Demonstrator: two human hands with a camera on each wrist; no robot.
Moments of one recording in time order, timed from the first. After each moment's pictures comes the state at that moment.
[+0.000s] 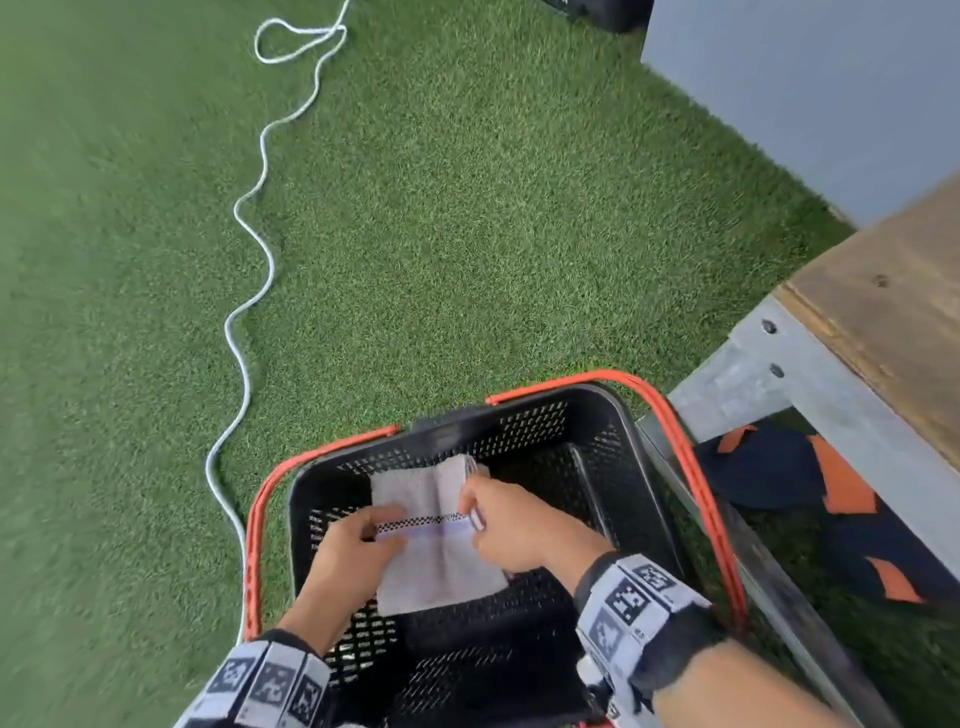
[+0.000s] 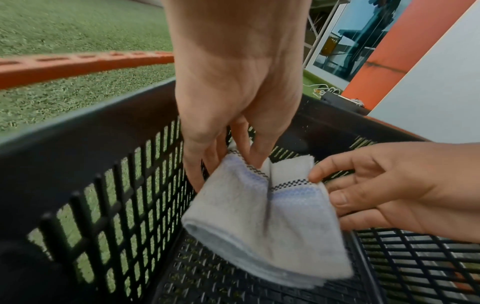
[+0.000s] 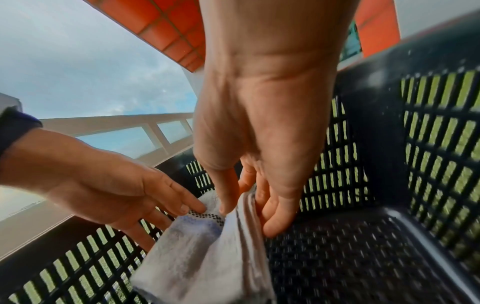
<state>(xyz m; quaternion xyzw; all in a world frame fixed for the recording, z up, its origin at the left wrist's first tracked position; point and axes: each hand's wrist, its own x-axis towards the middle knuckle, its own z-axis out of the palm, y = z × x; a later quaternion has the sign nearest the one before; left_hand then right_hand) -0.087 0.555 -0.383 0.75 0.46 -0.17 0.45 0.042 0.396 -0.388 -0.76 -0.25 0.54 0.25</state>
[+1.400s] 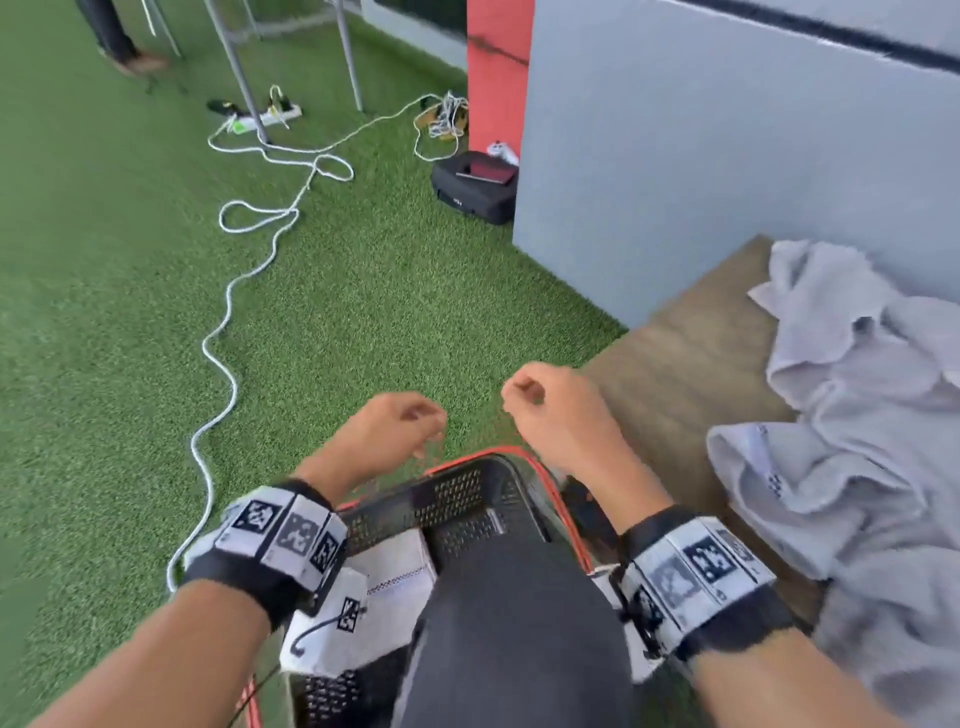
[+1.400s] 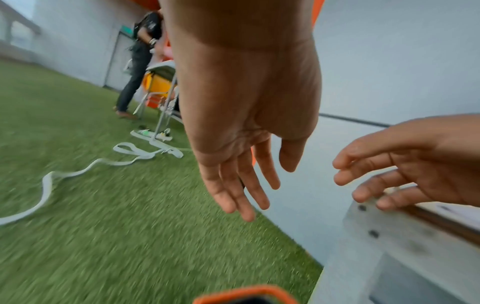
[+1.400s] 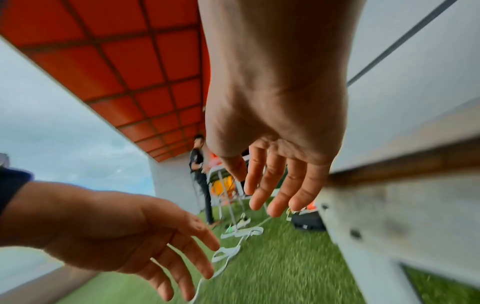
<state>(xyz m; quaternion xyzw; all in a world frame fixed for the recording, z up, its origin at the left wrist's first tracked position) 0.040 0.510 -0.138 0.88 0.10 -0.17 0.43 0.097 0.311 -0.134 -0.92 -0.14 0.10 0.37</state>
